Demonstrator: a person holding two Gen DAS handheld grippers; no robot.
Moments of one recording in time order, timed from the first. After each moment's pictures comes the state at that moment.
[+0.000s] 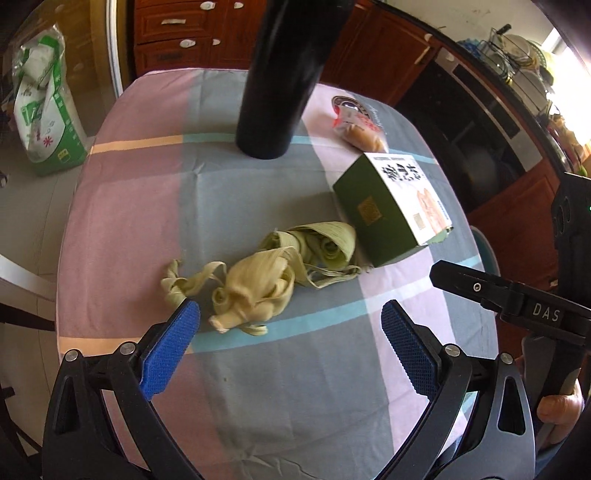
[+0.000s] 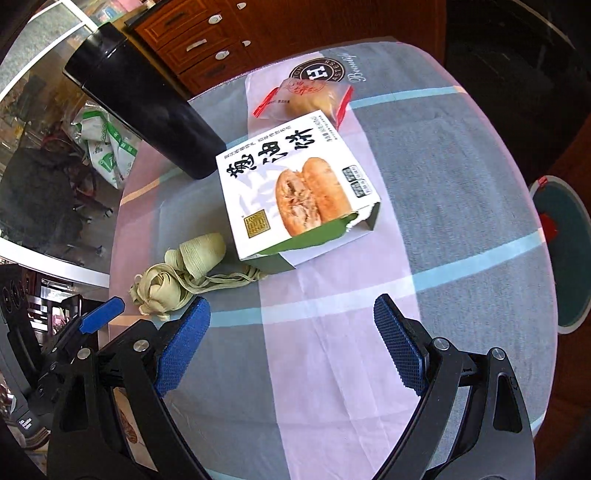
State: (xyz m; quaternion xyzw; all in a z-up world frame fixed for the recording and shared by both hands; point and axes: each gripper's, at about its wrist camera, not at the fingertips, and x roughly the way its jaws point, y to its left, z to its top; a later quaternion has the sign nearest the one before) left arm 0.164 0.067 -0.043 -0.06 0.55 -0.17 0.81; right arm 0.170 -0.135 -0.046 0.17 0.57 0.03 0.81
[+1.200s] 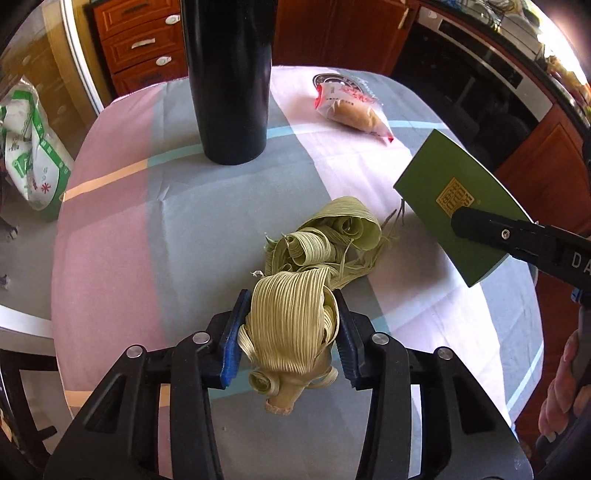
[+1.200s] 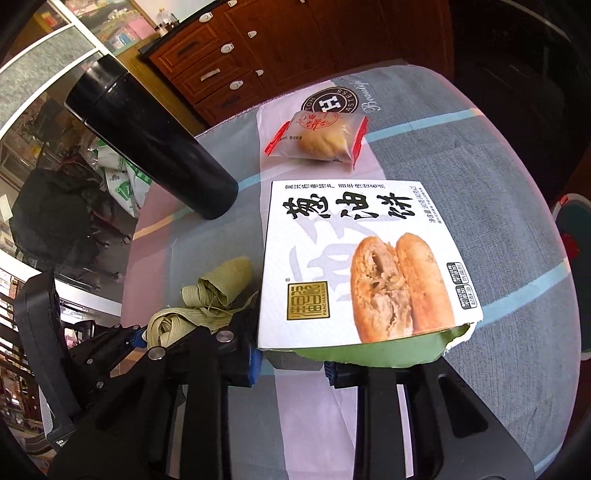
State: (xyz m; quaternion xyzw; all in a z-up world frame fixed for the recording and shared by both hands) left arm 0.184 0.016 -0.063 0.05 0.54 -0.18 0.82; right arm 0.185 -0.149 -0.044 0.20 0.51 0.05 0.84
